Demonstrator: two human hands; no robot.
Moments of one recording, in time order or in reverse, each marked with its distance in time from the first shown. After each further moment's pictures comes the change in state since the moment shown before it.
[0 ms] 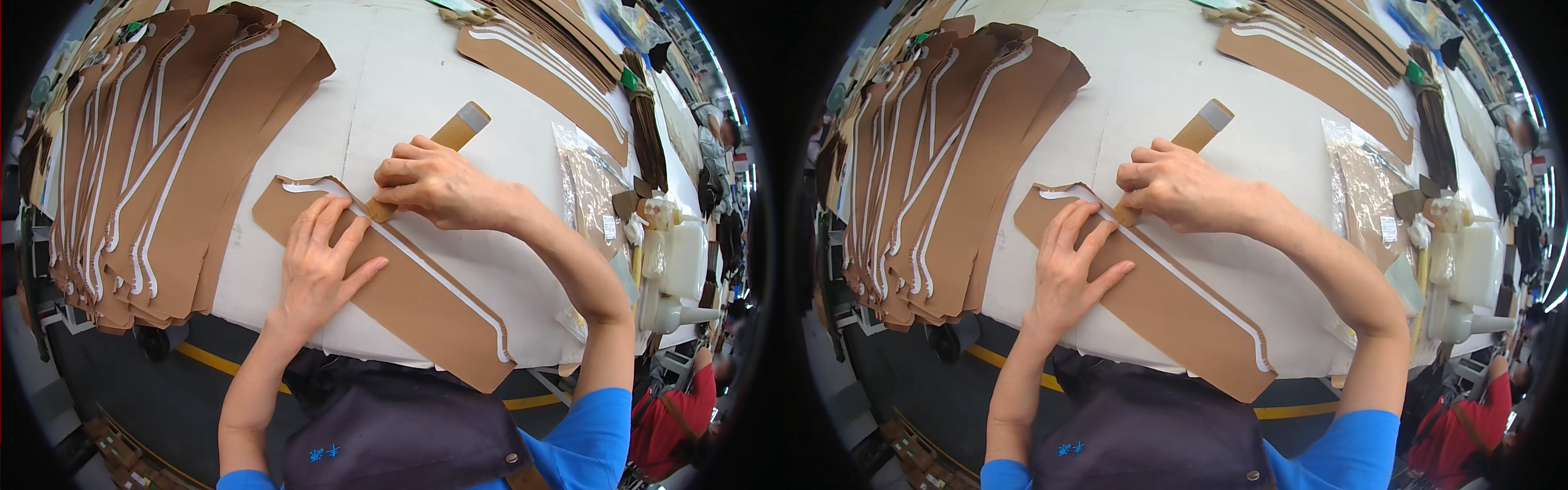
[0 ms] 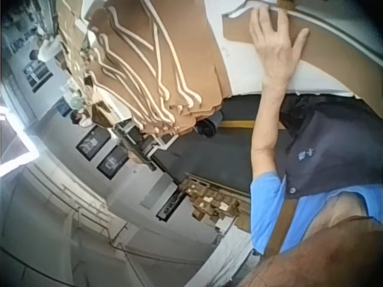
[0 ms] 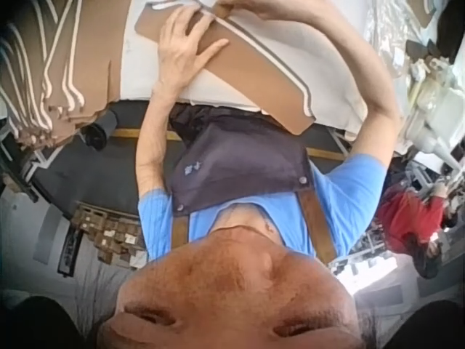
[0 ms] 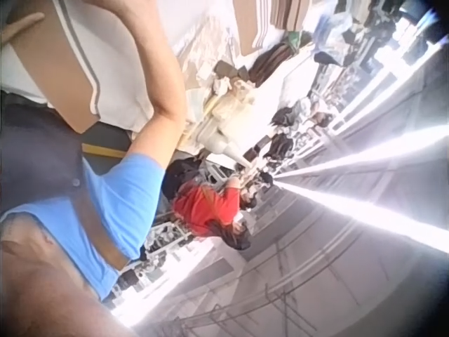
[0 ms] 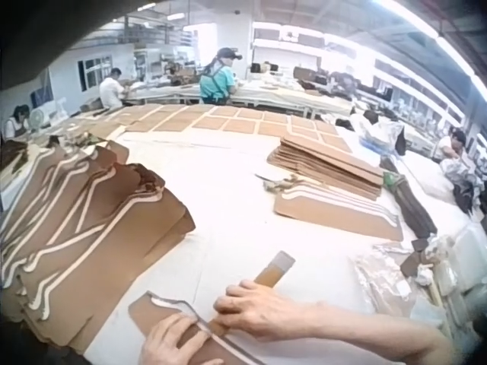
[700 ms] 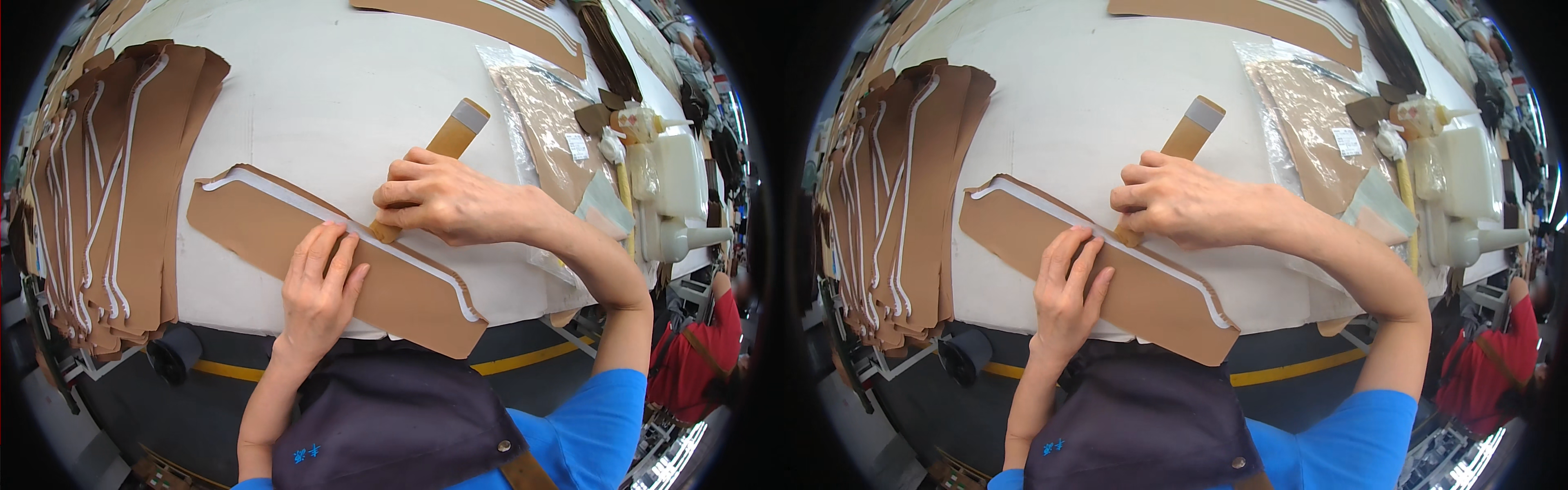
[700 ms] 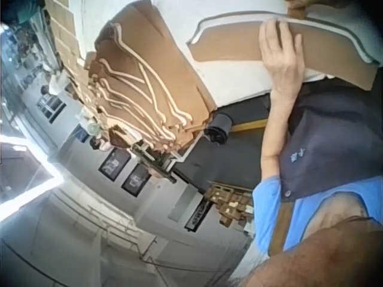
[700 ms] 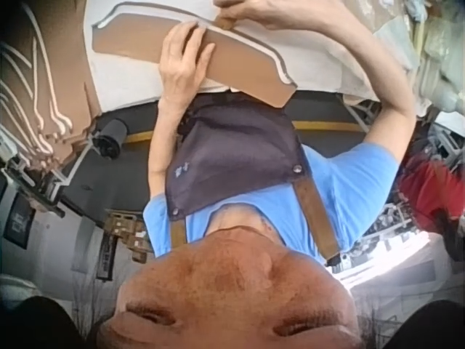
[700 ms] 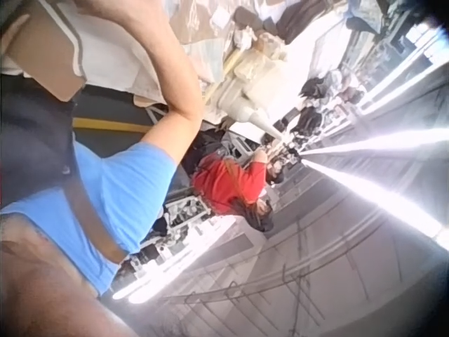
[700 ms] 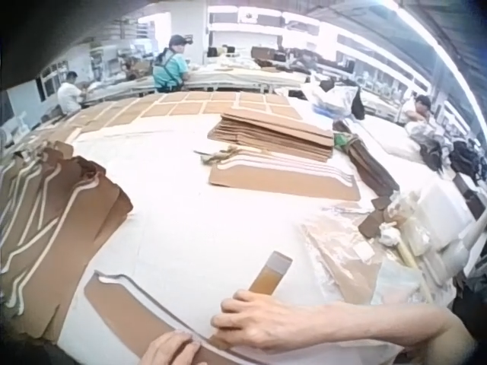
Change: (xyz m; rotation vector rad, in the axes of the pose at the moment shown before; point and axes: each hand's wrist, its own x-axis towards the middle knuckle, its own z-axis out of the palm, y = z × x) left_hand -0.029 0.082 0.033 -0.160 -0.046 0.017; right_hand -0.109 -0.060 -0.016 -0.034 0.015 0.038
